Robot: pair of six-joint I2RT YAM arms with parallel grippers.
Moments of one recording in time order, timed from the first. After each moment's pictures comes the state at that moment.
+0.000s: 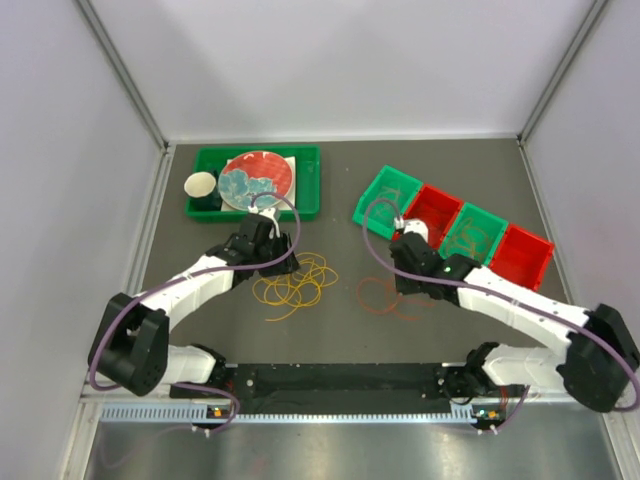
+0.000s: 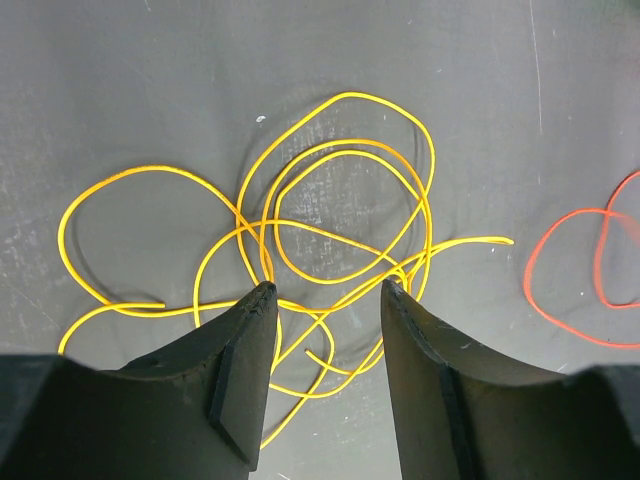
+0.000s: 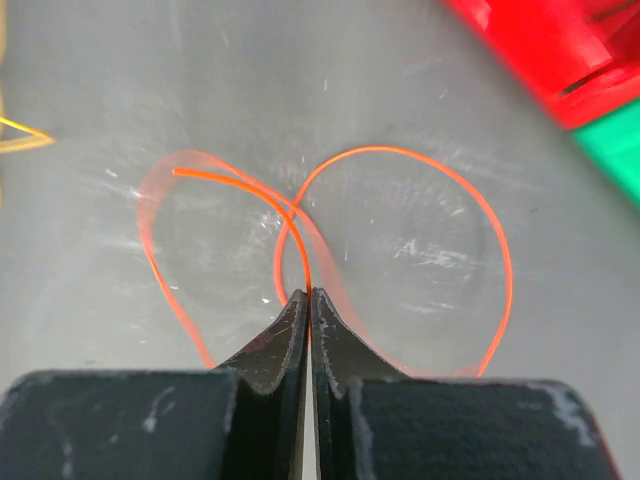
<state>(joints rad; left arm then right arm) -0.45 1.32 0.72 -0.26 0.12 -0.55 0.78 1.21 0.74 -0.54 0.27 0.54</state>
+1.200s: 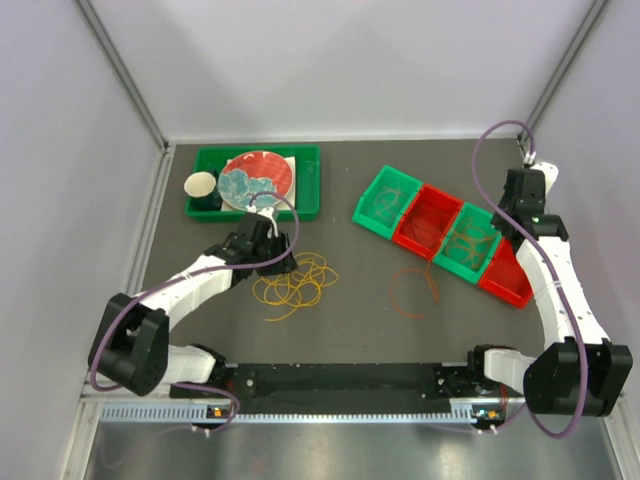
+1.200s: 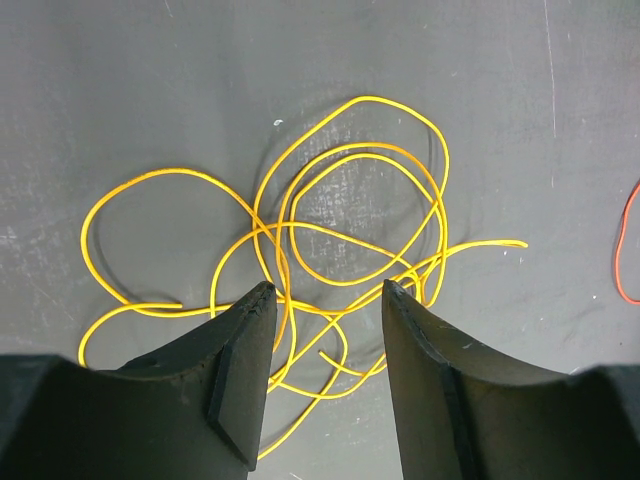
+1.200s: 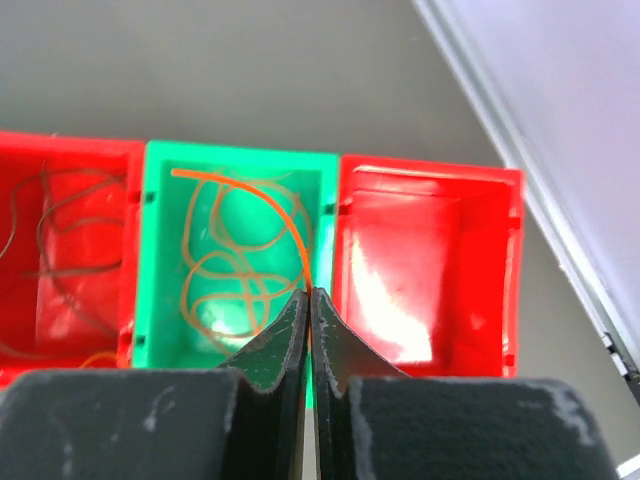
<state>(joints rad) -0.44 1.32 0.72 -0.26 0.11 -0.52 -0.03 1.16 1.04 -0.60 0.38 0.28</state>
